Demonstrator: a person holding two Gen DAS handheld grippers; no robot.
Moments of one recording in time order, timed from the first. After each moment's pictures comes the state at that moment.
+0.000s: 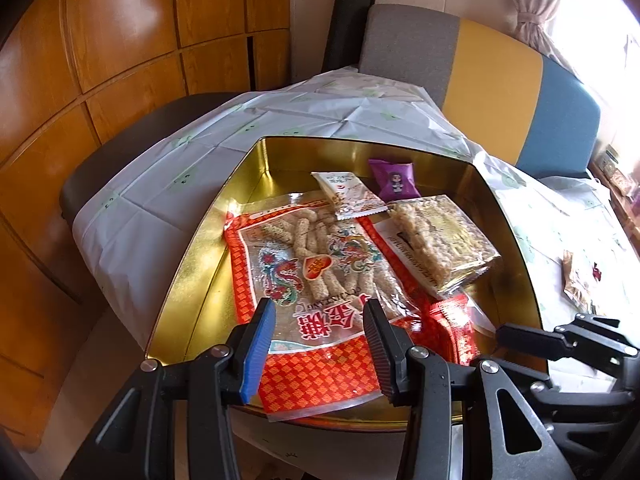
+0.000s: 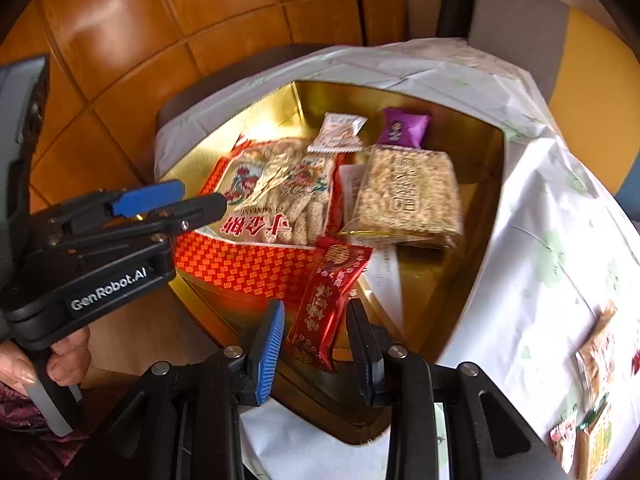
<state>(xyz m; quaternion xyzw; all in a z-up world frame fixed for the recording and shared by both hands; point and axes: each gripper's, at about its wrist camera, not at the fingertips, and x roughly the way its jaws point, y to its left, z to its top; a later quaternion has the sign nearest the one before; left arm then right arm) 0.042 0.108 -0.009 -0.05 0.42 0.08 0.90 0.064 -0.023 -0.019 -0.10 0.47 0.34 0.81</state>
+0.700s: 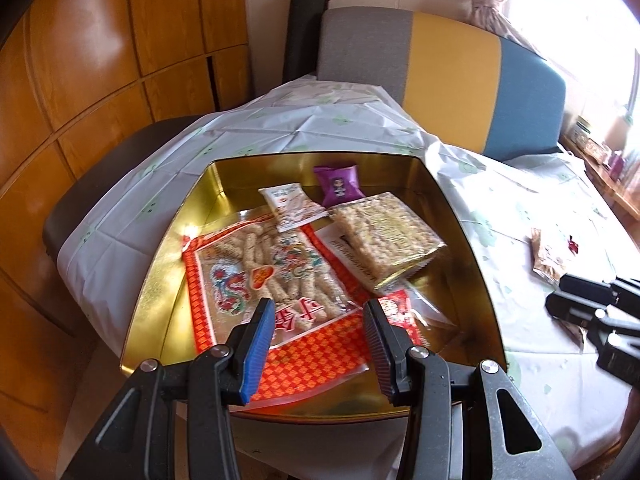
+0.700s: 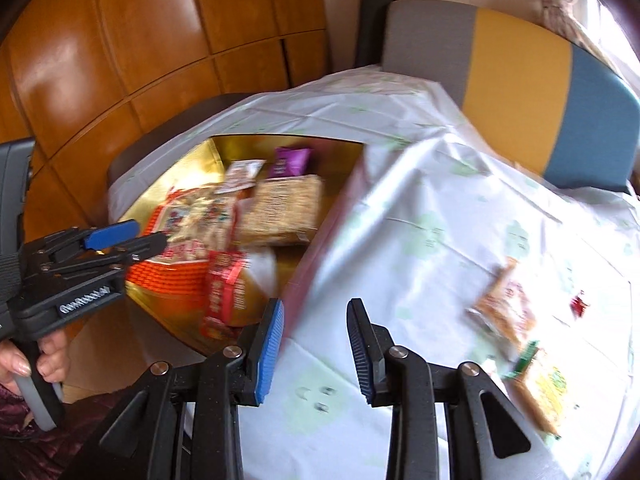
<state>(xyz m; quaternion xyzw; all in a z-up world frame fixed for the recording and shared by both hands) 0.037 0.065 0.004 -0.01 0.41 0.03 0.91 0.055 -0.114 0.015 -0.05 0.42 0.23 0.87</state>
